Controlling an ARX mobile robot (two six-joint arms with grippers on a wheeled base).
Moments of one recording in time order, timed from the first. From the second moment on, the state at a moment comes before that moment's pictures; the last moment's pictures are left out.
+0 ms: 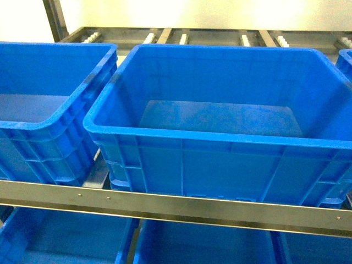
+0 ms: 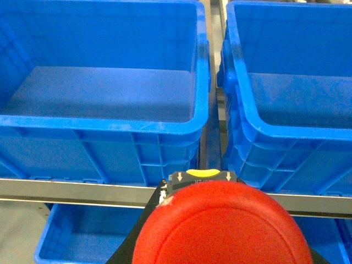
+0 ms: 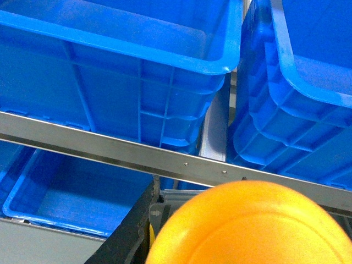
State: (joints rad) left arm -0.14 0.79 0.20 0.34 -0.14 -0.06; right arm 0.12 0.82 0.03 0.47 0.10 -0.12
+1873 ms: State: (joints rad) left arm -0.13 0.80 0.20 0.34 -0.14 -0.06; right arm 0.36 1.66 0.85 0.10 0.04 -0.14
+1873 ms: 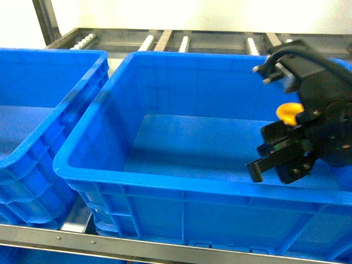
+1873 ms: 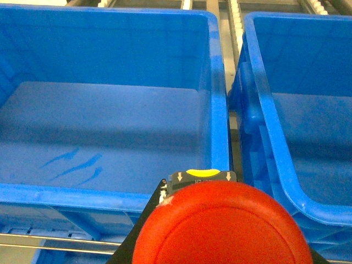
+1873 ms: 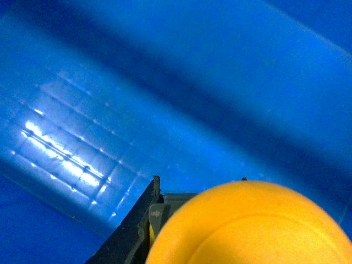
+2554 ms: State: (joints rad) left arm -0.13 0.80 0.20 0.34 -0.14 -0.06; right arm 0.30 1.70 0.90 0.16 -0.04 -0.13
